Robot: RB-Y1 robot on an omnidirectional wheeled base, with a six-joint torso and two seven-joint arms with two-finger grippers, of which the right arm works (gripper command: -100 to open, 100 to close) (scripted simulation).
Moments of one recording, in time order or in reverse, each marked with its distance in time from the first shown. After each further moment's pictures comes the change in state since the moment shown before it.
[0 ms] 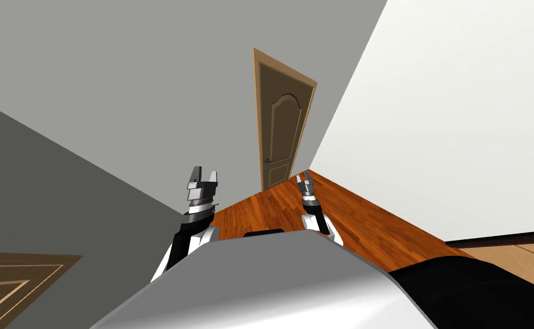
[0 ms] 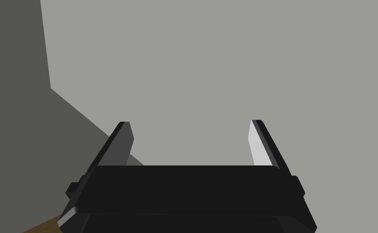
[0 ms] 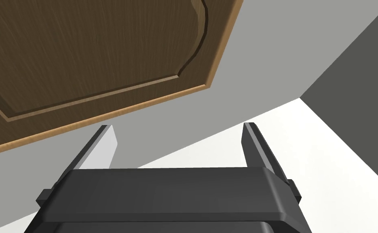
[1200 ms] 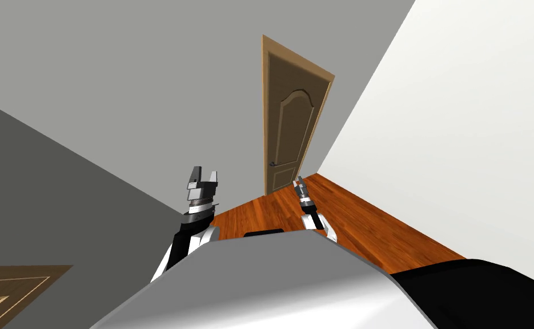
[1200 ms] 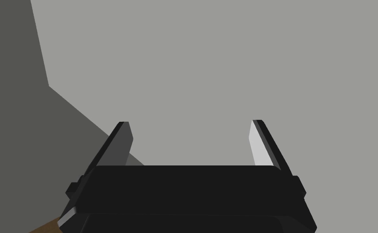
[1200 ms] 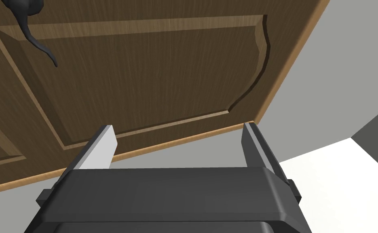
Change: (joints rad) arm -0.105 -0.071 -0.006 0.305 0.069 -0.068 -0.071
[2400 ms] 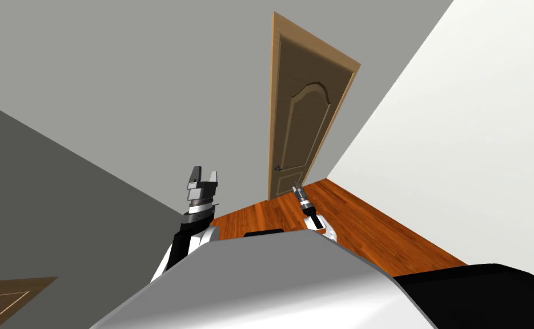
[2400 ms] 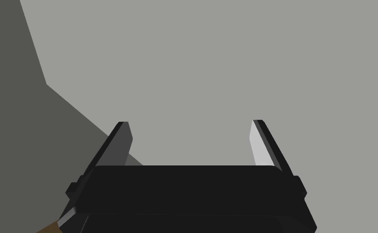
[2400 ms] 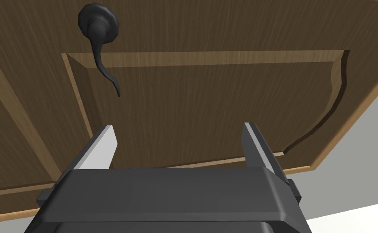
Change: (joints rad) arm -0.099 -0.076 -0.006 0.320 0.073 -0.078 -0.077
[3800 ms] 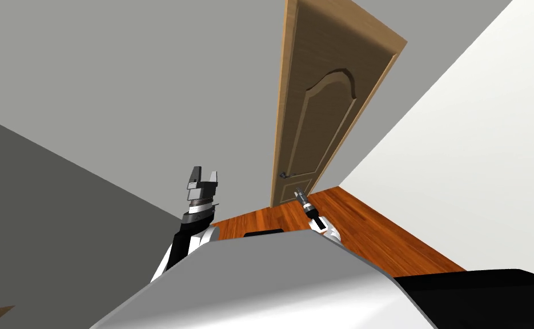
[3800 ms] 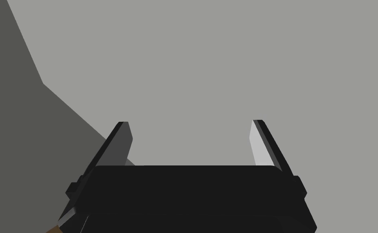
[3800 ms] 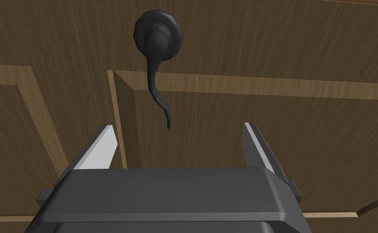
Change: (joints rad) arm -0.104 -0.079 -0.006 0.327 0.074 -0.079 -0.081
